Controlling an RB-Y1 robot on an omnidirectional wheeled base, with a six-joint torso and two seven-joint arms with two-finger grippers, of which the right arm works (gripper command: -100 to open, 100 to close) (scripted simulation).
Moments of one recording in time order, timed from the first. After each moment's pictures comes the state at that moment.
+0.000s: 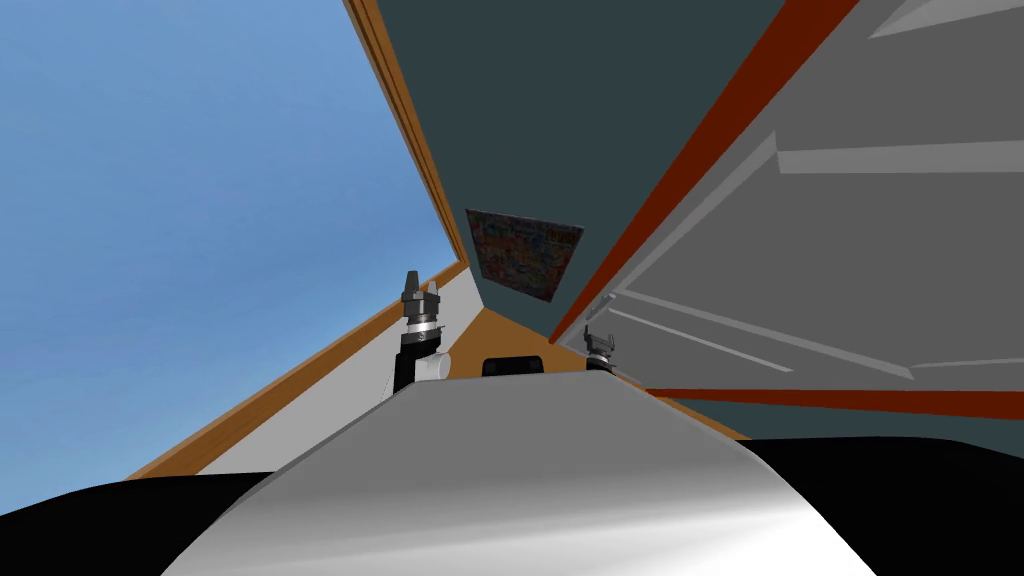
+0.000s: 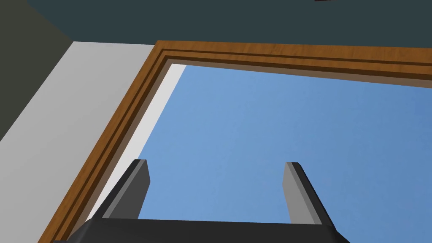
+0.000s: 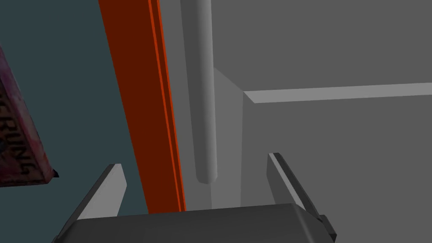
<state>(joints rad) 0.35 -0.28 0.10 -1.07 -0.79 -0.89 -1.29</state>
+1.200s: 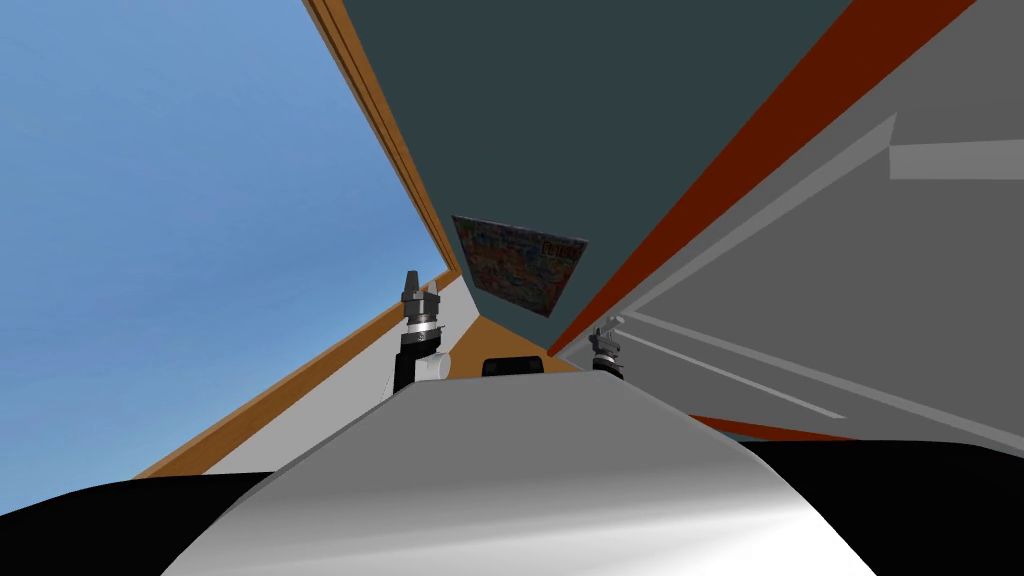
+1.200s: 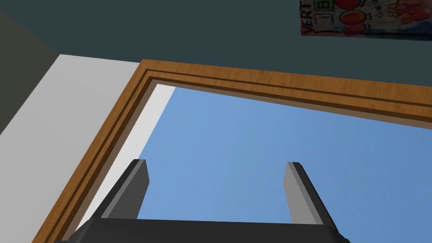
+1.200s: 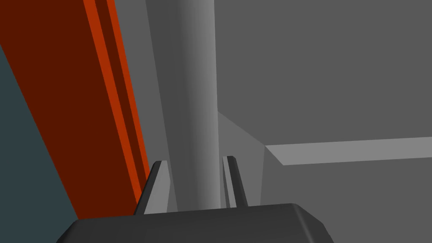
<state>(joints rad) 0.31 -0.34 0.10 -0.98 -0.79 -0.90 -1.37</state>
